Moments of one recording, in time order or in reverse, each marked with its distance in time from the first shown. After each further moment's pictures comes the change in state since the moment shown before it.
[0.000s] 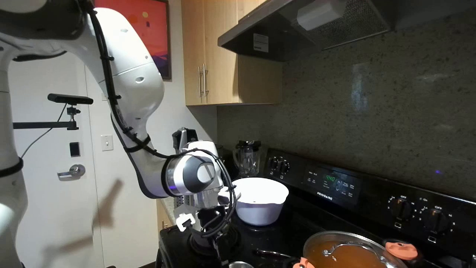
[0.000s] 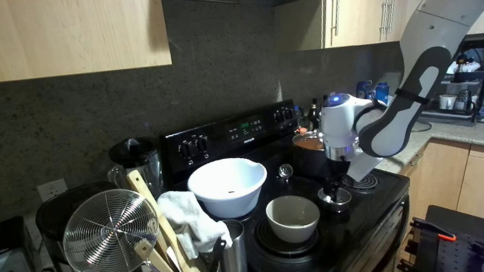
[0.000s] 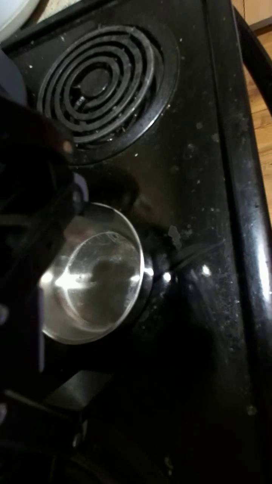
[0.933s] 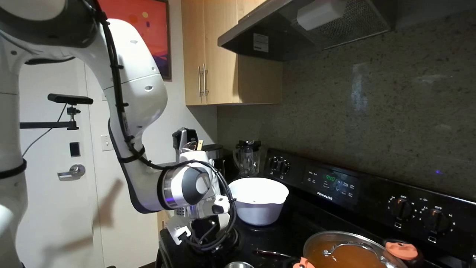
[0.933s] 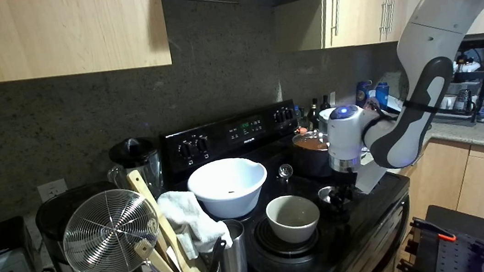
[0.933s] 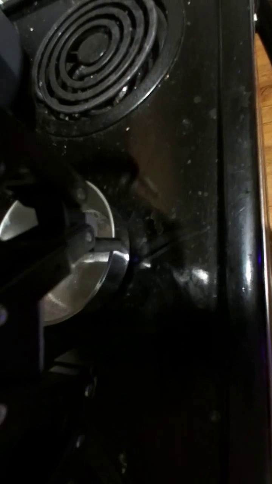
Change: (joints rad) arm -0.001 0.050 -0.010 -0.041 -0.161 0.110 0.063
